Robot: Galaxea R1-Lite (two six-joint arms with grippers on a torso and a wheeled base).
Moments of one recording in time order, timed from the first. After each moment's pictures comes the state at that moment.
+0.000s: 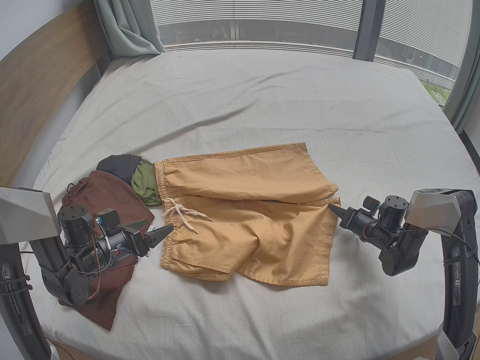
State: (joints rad) left arm -0.10 2.16 -0.39 -1.55 -0.49 -0.24; right arm 0.11 2.54 -0.88 -1.55 0.46 0.55
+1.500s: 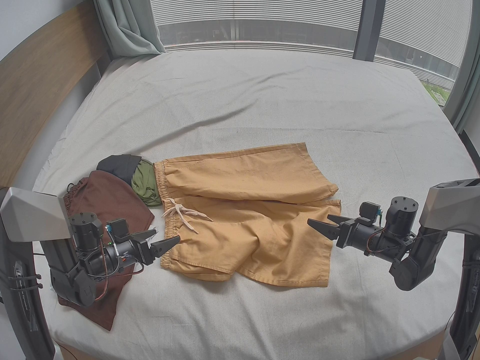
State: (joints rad) left arm -0.10 2.27 -0.43 -1.55 -0.58 -0.22; right arm 0.25 2.27 -0.55 -1.54 0.49 0.36
